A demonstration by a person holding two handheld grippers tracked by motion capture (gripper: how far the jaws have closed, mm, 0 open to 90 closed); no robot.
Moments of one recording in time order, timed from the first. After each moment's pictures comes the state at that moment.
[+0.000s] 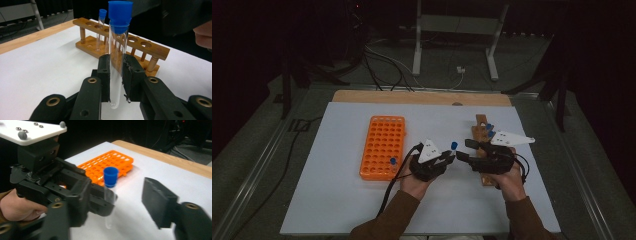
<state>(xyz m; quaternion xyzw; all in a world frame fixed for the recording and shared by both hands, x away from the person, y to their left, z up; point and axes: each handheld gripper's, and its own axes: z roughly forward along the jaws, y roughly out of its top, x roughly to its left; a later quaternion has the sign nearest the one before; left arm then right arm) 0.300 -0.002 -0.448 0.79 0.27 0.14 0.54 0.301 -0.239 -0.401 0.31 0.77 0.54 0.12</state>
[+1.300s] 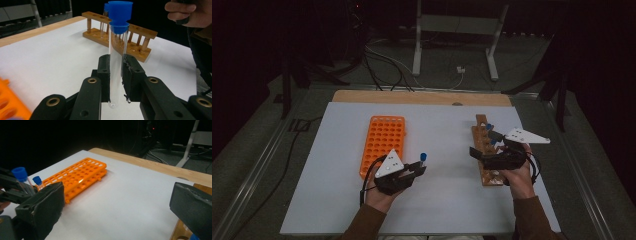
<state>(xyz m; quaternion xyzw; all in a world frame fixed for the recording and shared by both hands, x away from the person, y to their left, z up) 0.264 0.089 -0.451 0.78 0.26 0.13 0.55 0.308 -0.269 -0.403 0.37 0.73 0.55 0.17</state>
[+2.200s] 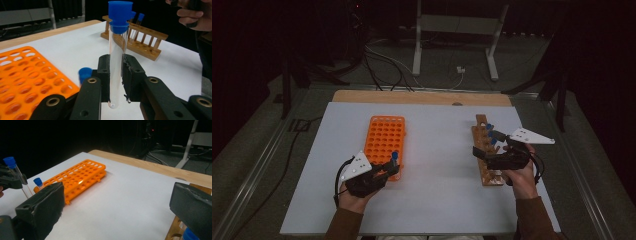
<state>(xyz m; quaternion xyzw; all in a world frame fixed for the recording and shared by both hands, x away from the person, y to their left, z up) 0.256 0.151 -0.451 0.76 0.30 0.15 0.56 0.306 -0.276 -0.401 0.37 0.73 0.55 0.17</state>
